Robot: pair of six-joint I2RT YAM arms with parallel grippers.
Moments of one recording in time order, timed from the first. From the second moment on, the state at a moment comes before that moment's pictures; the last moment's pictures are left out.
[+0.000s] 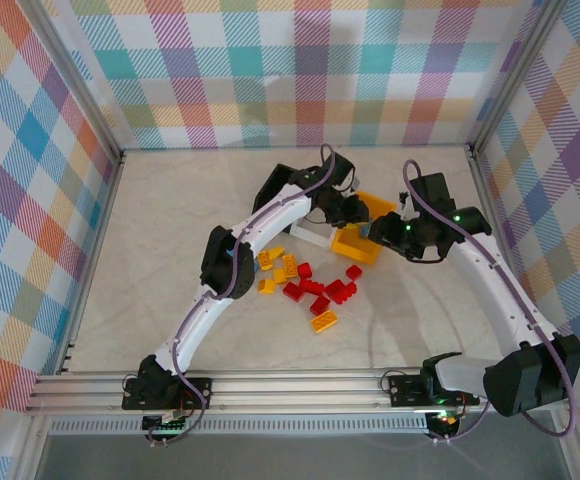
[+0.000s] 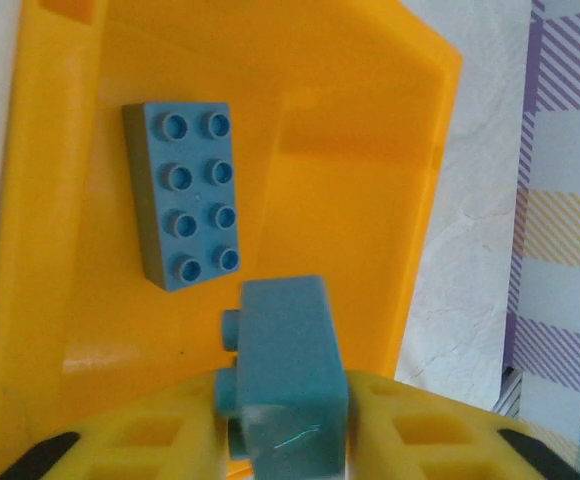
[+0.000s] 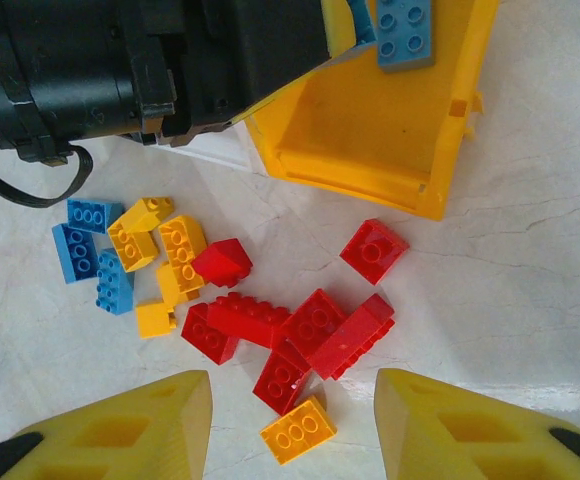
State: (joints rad) left arm -0.72 2.58 2.52 -0.90 0.48 -0.74; right arm 0.27 1.24 1.20 -0.98 -0.27 0.60
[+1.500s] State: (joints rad) left arm -0.48 1.46 1.16 -0.96 0.15 -0.66; right arm 0.70 1.52 1.06 -1.03 -0.26 0.79
